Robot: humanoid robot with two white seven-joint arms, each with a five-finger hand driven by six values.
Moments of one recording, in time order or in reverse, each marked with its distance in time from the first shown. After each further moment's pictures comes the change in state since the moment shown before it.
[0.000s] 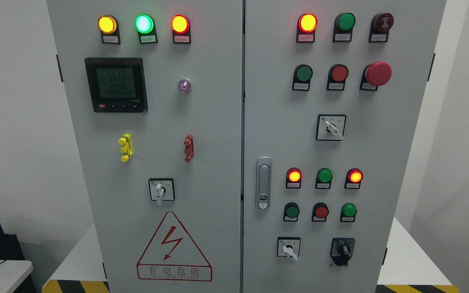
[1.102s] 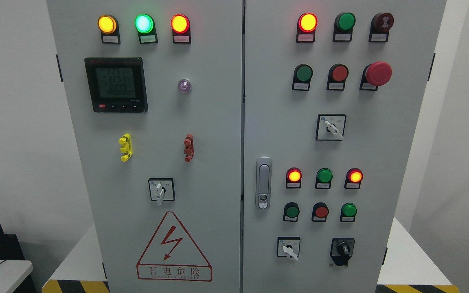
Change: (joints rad) left arm -0.152 0.019 -0.210 -0.492 -0.175 0.115 0.072; right arm 0.000 0.000 0.000 0.000 0.000 0.000 0.000
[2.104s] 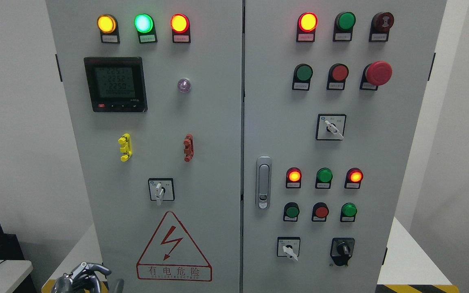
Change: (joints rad) left arm -0.279 -0.083 -0.349 -0.089 -0.216 0.281 0.190; right arm 0.000 0.000 0.000 0.000 0.000 0.000 0.000
